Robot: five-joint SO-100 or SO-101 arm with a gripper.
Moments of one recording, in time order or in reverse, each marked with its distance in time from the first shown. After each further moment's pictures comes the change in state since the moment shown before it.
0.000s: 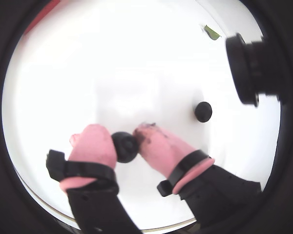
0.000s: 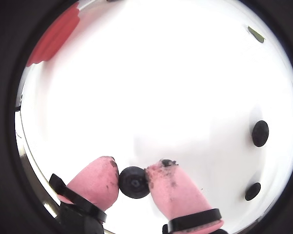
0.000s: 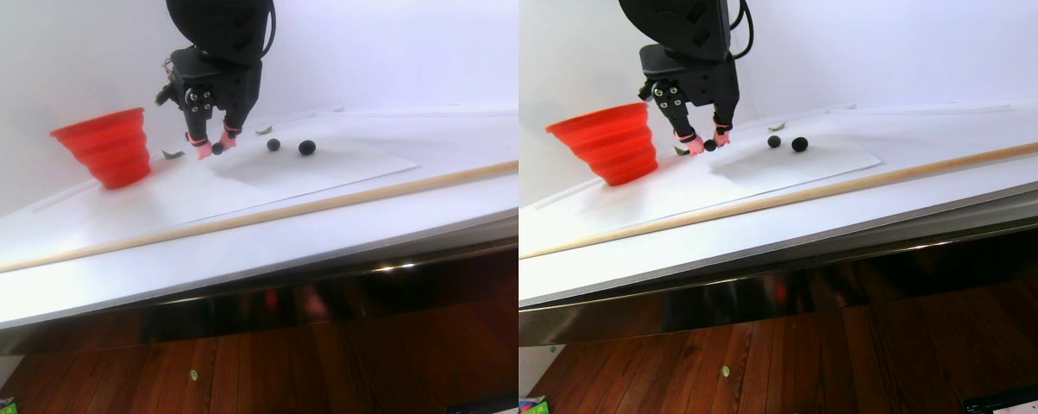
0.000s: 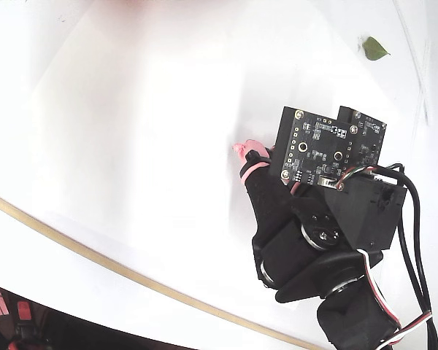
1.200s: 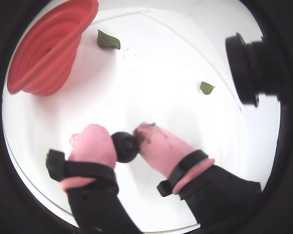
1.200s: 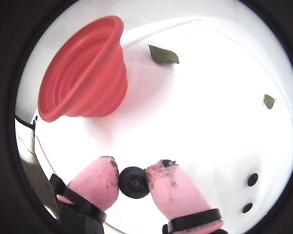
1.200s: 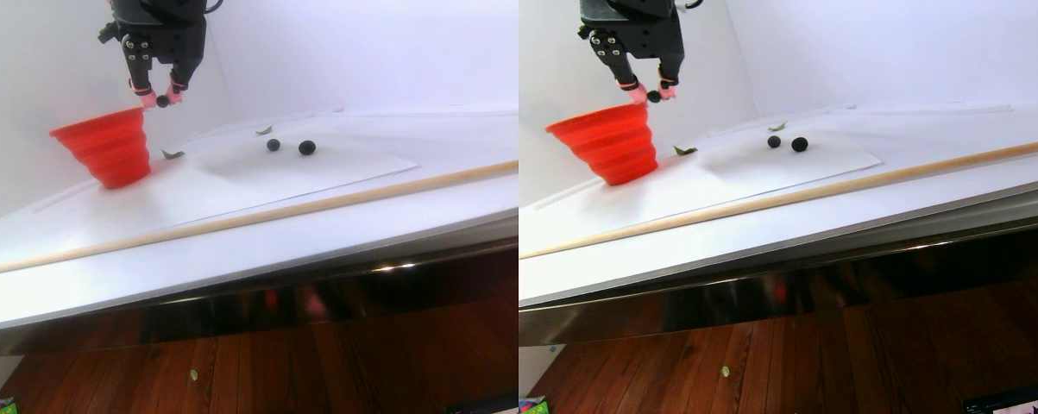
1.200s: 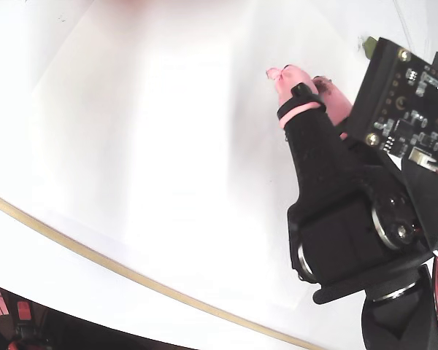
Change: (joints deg) arm -12.2 10.3 -1.2 0.0 6.9
